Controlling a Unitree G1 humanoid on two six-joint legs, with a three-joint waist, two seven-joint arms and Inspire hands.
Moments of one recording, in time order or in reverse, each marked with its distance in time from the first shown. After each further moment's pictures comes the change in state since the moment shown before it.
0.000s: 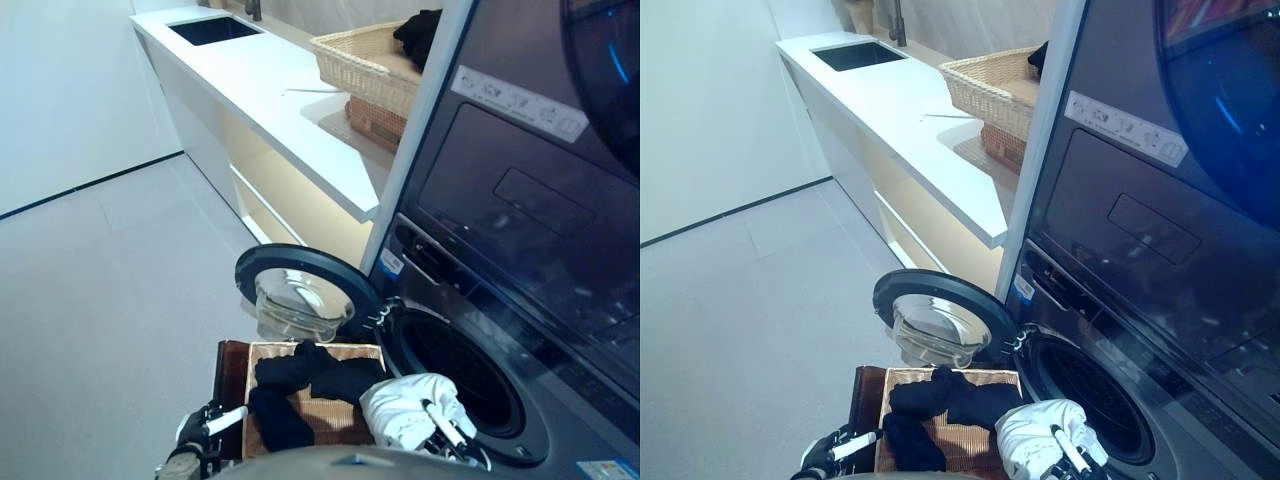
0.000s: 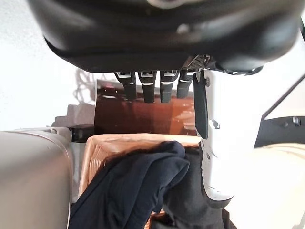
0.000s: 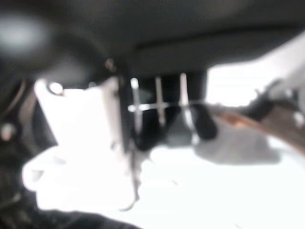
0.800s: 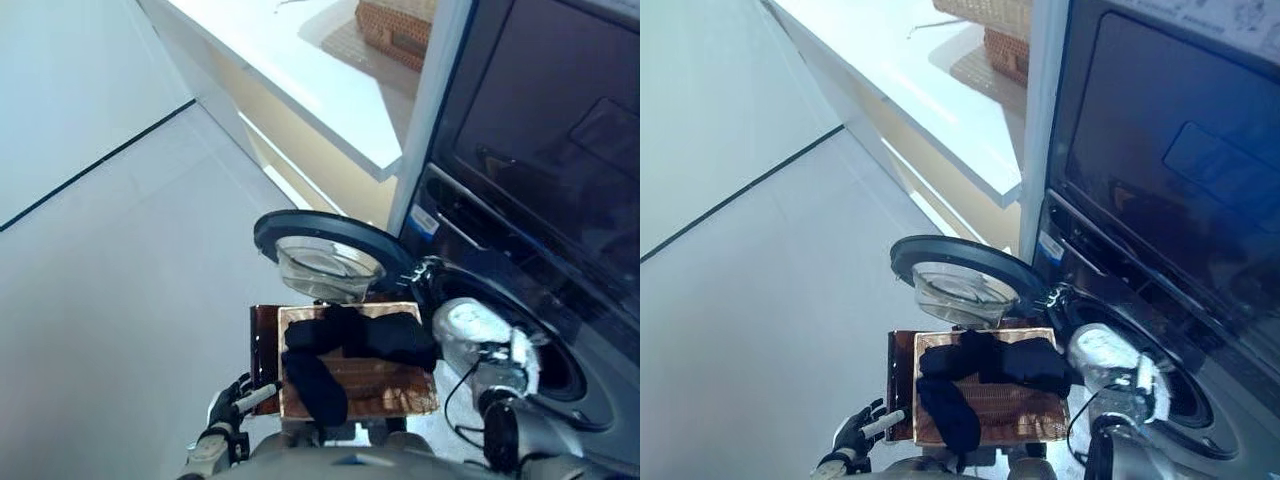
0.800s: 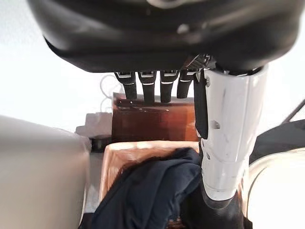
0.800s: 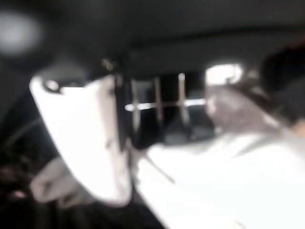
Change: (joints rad) left arm -0.033 -0.080 -0.146 -0.094 -0.122 -0.044 0.004; right arm -0.474 -0.190 -0.369 0.033 0.522 -0.152 -0.185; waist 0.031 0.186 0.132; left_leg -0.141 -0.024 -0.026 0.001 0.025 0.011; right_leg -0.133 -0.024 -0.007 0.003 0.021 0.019
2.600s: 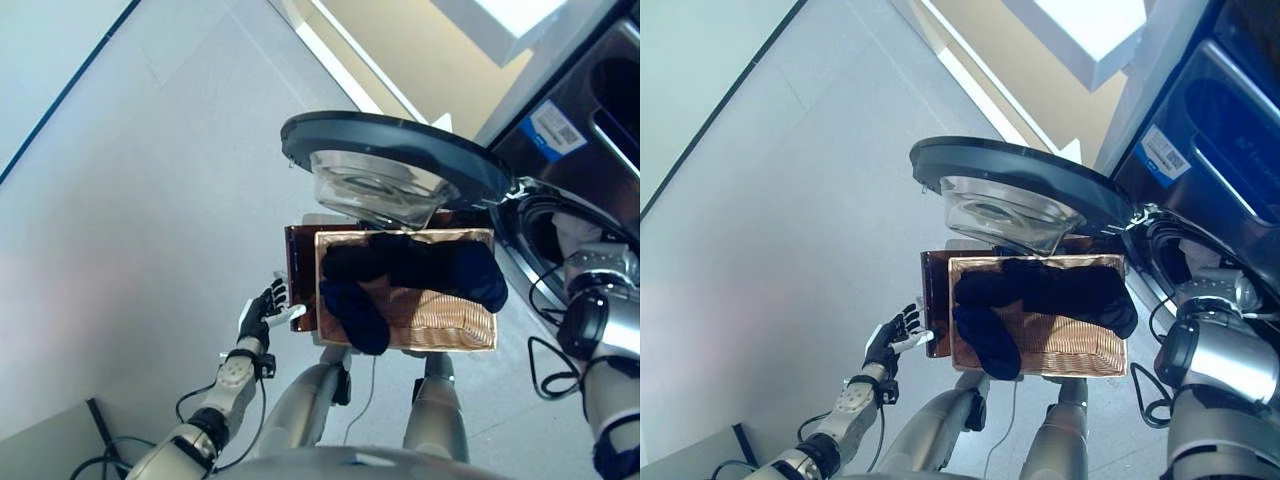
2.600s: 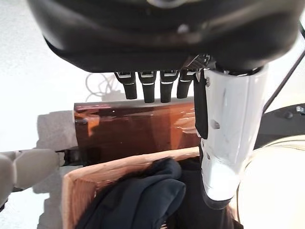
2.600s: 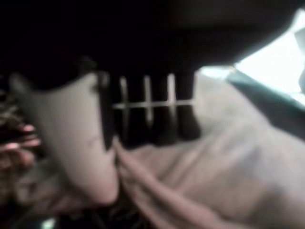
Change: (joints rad) left arm -0.172 0.037 -0.181 -0.305 -0.031 -0.085 0.067; right arm -0.512 -0.399 0.078 0.195 -0.195 -0.006 -0.235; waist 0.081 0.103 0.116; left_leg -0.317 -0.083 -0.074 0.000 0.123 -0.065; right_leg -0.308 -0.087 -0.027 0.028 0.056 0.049
